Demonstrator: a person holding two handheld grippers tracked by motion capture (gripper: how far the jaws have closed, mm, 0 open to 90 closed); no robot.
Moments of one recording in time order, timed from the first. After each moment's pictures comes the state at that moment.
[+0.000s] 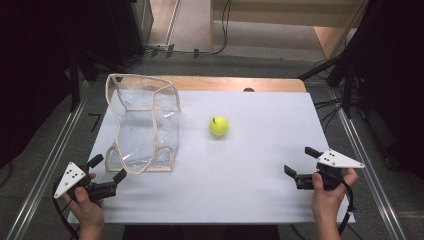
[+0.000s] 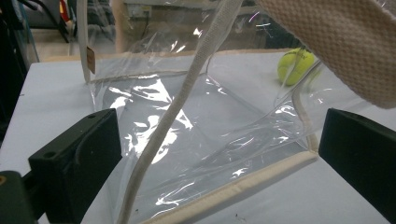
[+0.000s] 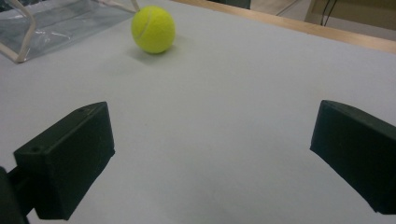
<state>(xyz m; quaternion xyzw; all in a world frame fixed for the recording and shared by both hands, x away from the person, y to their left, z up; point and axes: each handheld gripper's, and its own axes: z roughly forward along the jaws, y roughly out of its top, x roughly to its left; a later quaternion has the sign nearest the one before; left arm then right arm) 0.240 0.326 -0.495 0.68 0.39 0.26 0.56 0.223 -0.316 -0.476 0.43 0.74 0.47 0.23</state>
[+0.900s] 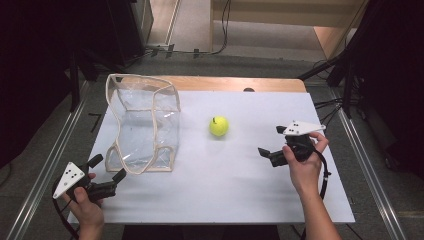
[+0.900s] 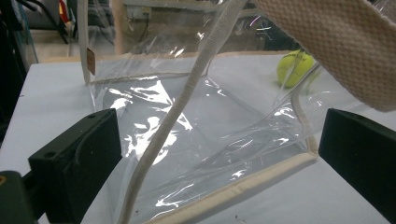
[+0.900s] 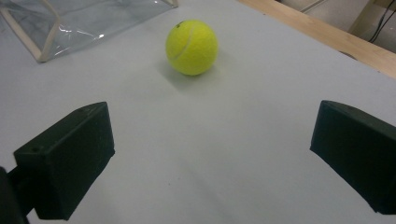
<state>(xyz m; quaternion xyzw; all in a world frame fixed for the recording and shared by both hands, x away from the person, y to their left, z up) 0.241 0.327 -0.495 0.68 0.39 0.26 0.56 0.293 -0.254 -0.436 0.36 0.81 0.42 0.18</state>
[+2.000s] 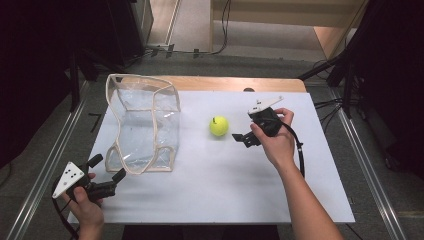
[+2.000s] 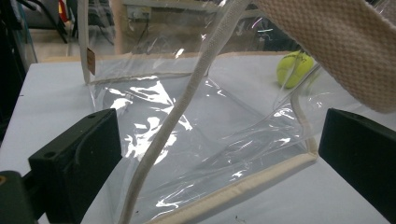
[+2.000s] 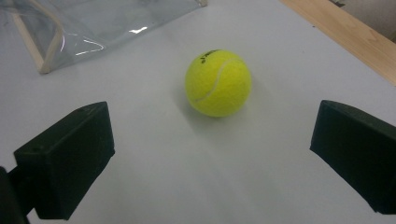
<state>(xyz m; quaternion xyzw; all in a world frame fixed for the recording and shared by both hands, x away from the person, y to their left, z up) 0.241 0.328 -0.495 0.68 0.39 0.26 0.57 0.362 -0.187 -0.417 0.32 0.86 0.37 0.13</state>
